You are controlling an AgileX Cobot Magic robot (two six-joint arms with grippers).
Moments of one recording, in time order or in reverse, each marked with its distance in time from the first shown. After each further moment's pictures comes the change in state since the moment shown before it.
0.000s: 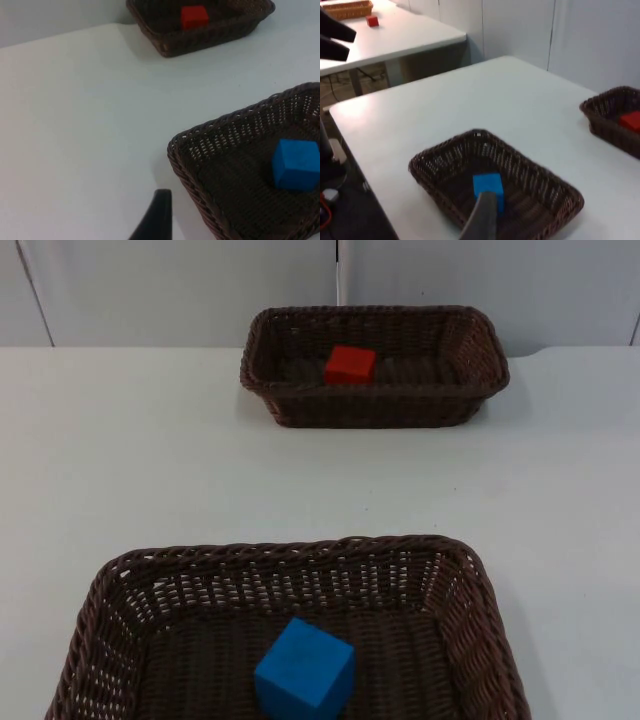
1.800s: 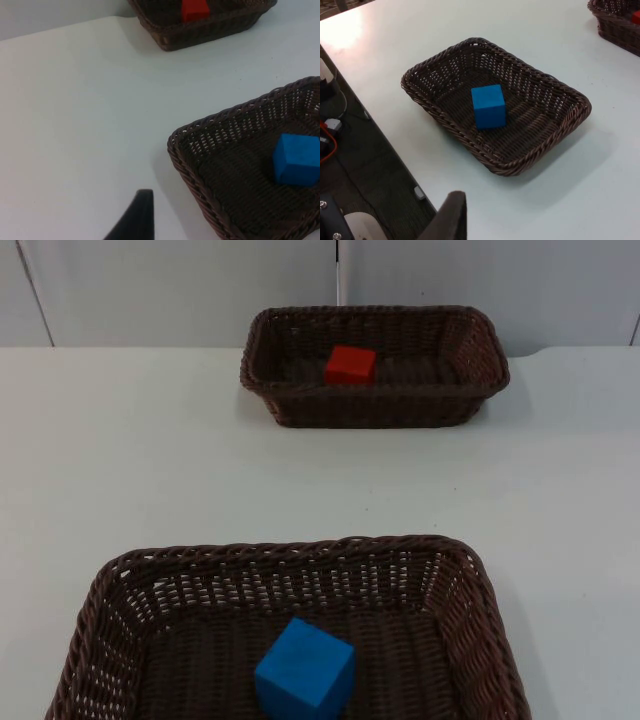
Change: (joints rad) right arm 0.000 0.000 0.065 -0.001 0.157 0.057; left arm 0.000 0.000 0.012 0.000 0.000 -0.002
